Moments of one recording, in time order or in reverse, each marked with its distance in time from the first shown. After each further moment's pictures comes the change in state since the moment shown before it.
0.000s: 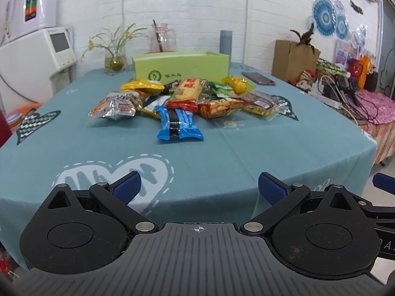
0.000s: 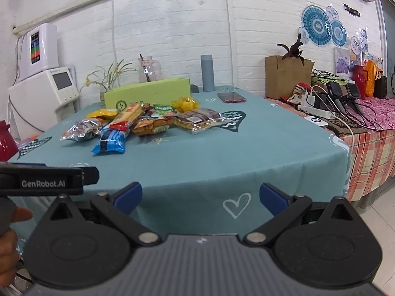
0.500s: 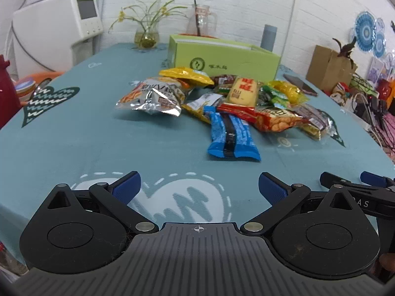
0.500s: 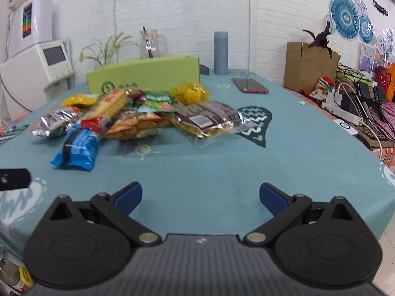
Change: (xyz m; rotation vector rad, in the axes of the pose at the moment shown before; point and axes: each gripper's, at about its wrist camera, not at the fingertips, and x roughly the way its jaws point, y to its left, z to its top) left arm 0.057 0.069 0.033 -0.164 0.094 0.074; right arm 0.150 0.011 0.045 -0.095 0.156 0.004
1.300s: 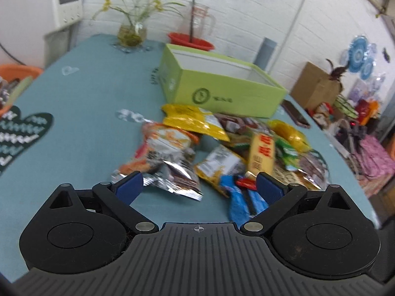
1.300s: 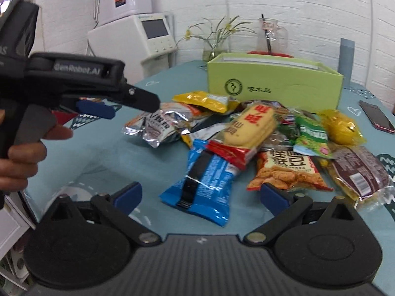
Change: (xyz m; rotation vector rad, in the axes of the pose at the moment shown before) left arm 0.052 0.070 0.107 -0.091 0.093 -0.260; right arm 0.025 0.113 0.058 -0.258 0.059 0.481
